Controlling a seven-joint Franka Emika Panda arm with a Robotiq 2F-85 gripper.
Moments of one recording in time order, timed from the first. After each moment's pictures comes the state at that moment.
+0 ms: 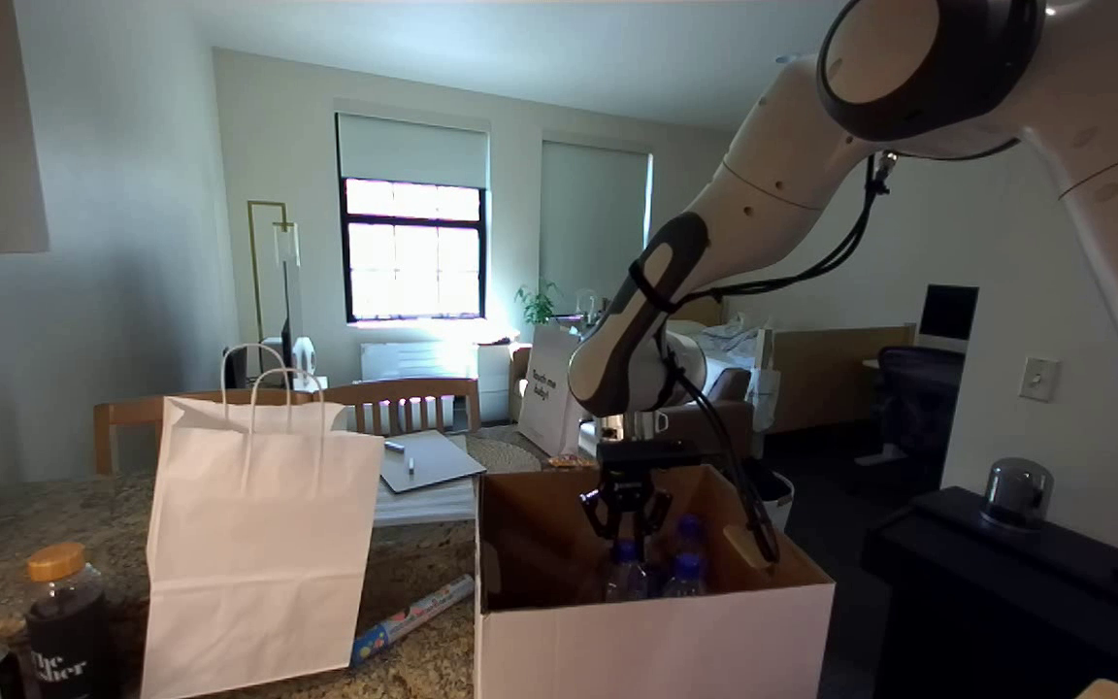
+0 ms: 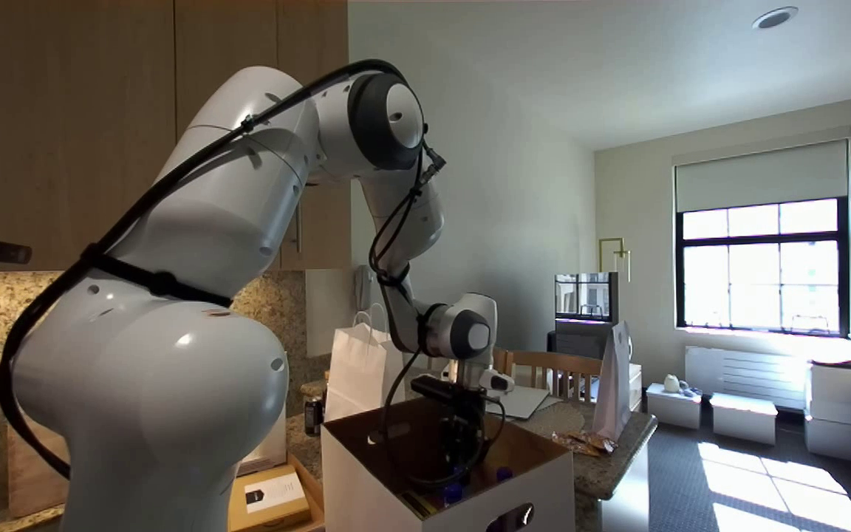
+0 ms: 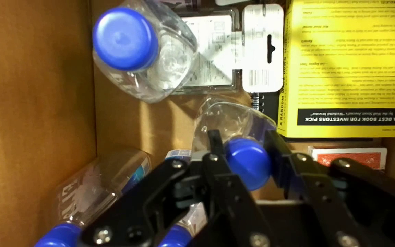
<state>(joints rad) 0.11 0.46 -0.02 -2.12 0.09 2.40 0.36</state>
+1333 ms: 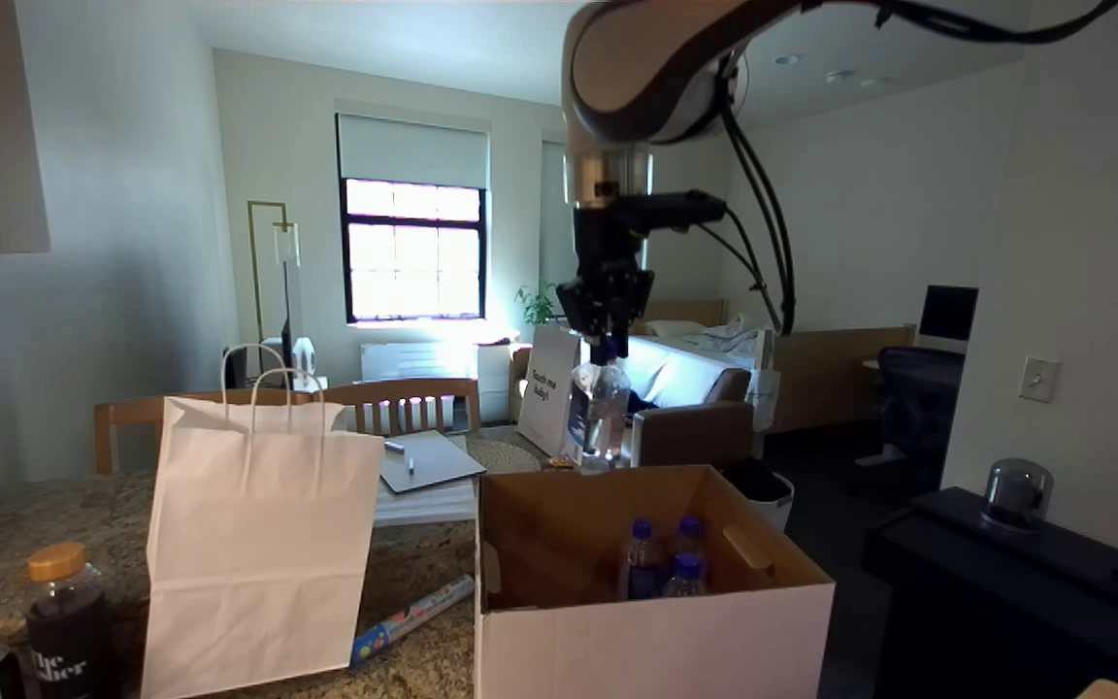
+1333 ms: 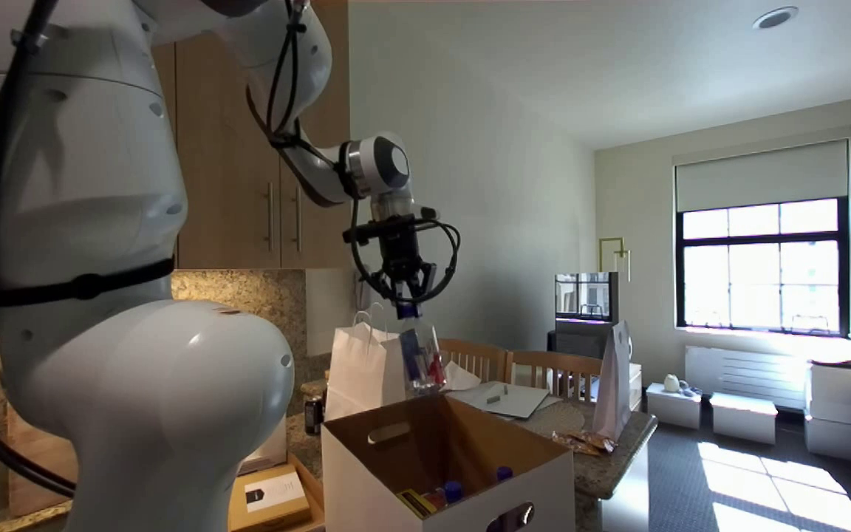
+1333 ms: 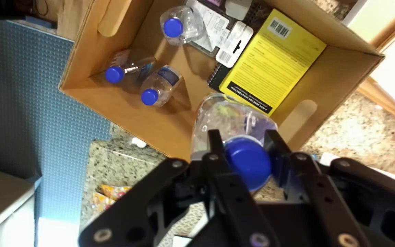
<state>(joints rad) 0.18 -0.24 0.15 -2.17 -0.12 1.97 0.16</state>
